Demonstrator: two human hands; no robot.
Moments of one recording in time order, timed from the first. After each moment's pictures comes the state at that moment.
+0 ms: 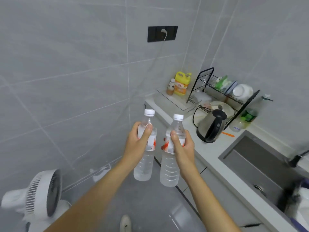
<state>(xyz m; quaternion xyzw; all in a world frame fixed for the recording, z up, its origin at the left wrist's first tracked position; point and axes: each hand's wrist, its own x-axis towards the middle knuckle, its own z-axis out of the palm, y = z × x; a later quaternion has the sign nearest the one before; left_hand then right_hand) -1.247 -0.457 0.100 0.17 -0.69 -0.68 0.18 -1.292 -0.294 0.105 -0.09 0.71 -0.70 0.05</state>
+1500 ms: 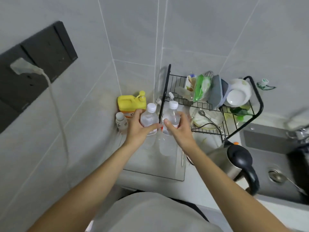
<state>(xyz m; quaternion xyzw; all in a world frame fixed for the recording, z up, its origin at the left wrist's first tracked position) -1.992 -0.527 -0.004 -0.10 -0.76 -0.64 -0.04 -1.917 -0.356 0.019 0.16 0.76 -0.62 -0.11</state>
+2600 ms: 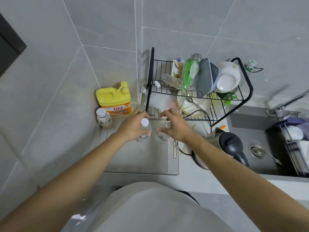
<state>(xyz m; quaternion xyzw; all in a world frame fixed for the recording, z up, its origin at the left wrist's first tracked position) -2.039 -0.512 -0.032 -0.31 -0.89 -0.28 -0.20 -1.939 -0.307 -0.023 0.08 0.94 -0.32 0.05</state>
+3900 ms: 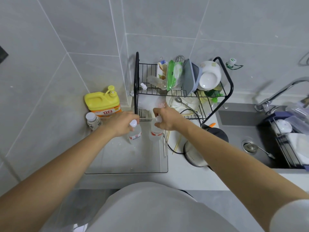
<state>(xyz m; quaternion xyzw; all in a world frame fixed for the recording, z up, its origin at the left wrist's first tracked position) -2.046 -0.500 0.004 -0.43 -0.88 -0.10 -0.18 -1.953 -0.275 0.003 0.04 0.98 -0.14 0.13</state>
